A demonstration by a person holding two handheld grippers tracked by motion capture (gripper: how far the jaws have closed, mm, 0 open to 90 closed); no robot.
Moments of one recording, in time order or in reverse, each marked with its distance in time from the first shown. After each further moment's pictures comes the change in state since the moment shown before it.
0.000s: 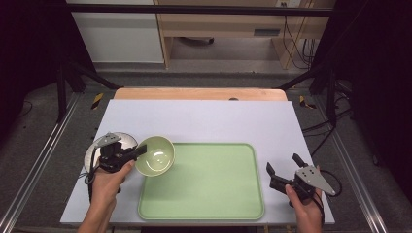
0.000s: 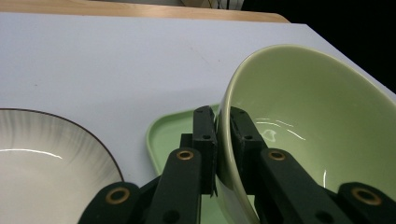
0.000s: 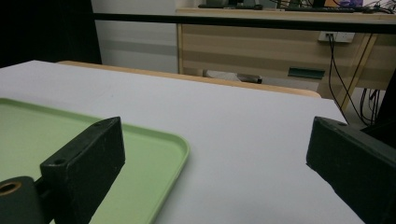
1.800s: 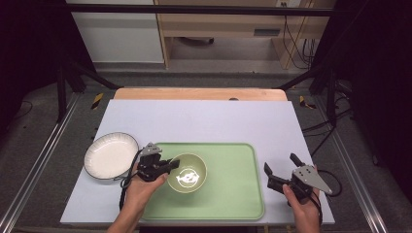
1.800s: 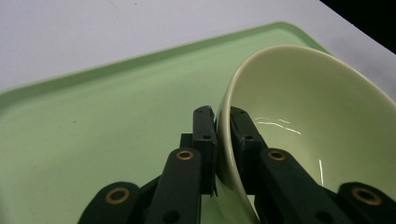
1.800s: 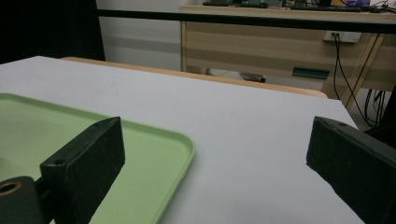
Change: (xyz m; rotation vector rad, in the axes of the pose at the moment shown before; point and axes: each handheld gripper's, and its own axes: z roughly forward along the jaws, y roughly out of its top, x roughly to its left) left arm -0.063 -0.027 0.063 0.153 -0.122 0.088; right arm 0.003 -0.001 0.004 0.004 0.014 -0.018
